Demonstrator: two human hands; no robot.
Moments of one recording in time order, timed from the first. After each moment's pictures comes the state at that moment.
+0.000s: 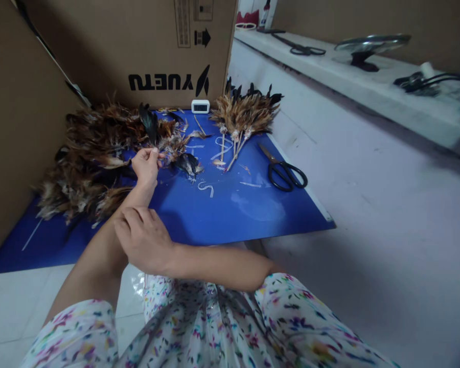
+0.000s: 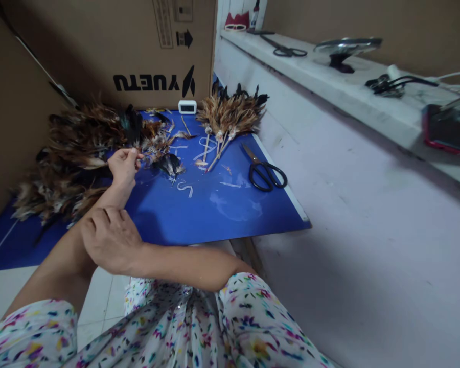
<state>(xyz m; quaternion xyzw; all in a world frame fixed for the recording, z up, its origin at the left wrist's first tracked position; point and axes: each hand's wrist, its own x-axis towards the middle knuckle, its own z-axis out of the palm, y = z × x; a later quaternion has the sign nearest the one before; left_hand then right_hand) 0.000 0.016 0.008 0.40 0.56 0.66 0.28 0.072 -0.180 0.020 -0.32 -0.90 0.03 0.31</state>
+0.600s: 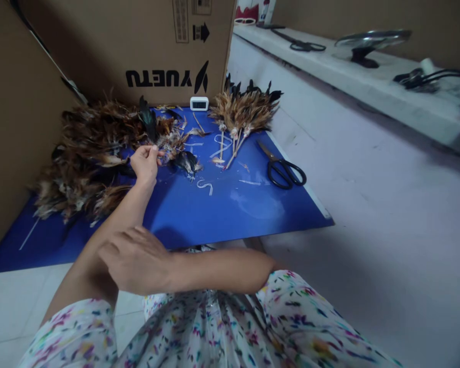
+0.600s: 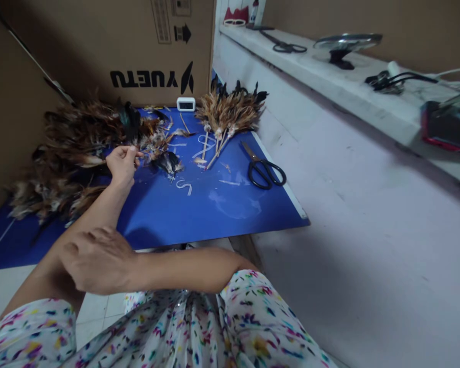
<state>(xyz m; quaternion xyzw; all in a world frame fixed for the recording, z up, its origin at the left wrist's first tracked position) -0.002 0.019 0.001 0.43 0.56 0.66 0.25 0.074 -0.186 0.026 -0.22 -0.94 0.09 0.26</state>
